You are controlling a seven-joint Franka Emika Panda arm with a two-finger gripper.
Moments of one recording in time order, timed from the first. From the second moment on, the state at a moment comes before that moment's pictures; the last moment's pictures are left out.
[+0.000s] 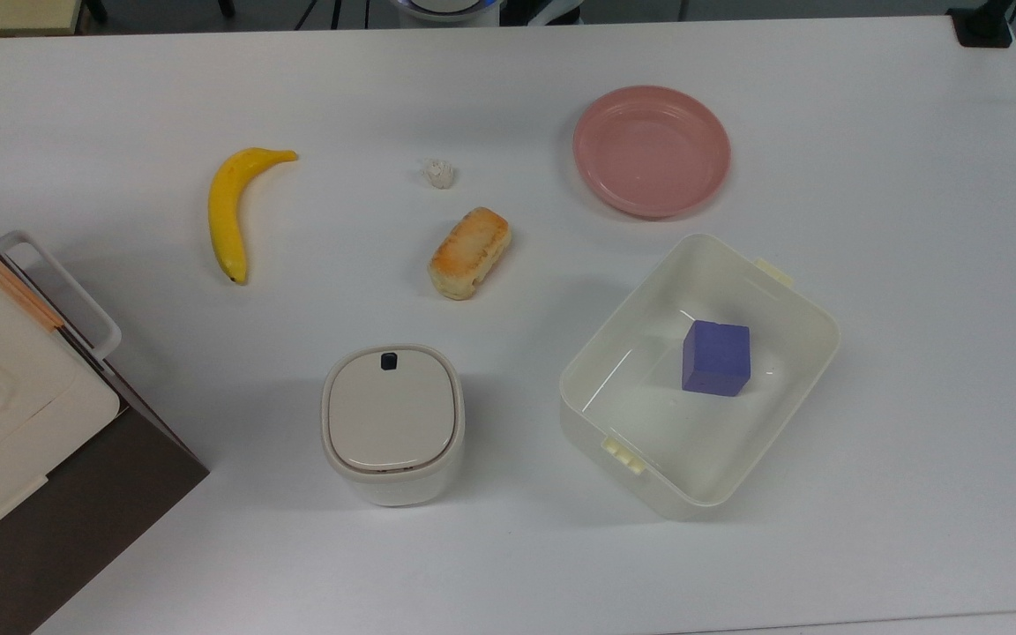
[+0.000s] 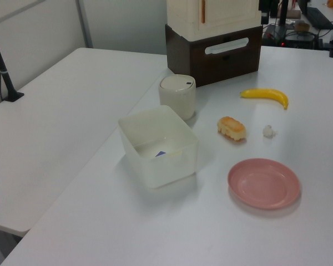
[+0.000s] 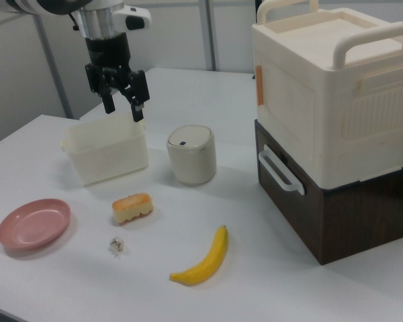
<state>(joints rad) -0.02 -0.01 -0.10 -1.49 -0.01 1.47 0.00</state>
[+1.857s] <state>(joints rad) 0.05 0.27 -0.10 -1.50 0.02 2.02 0.19</state>
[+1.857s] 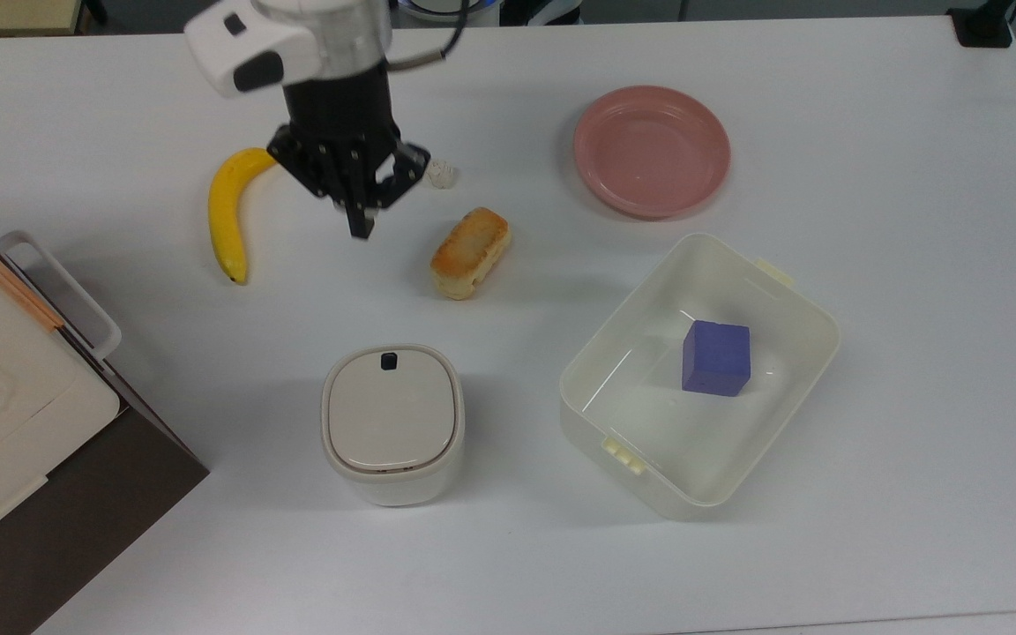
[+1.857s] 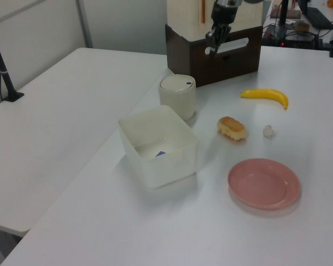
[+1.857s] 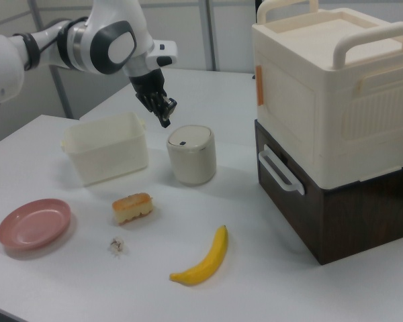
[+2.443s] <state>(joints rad) 0.09 0.40 -0.10 -1.50 -0.09 2.18 0.36</state>
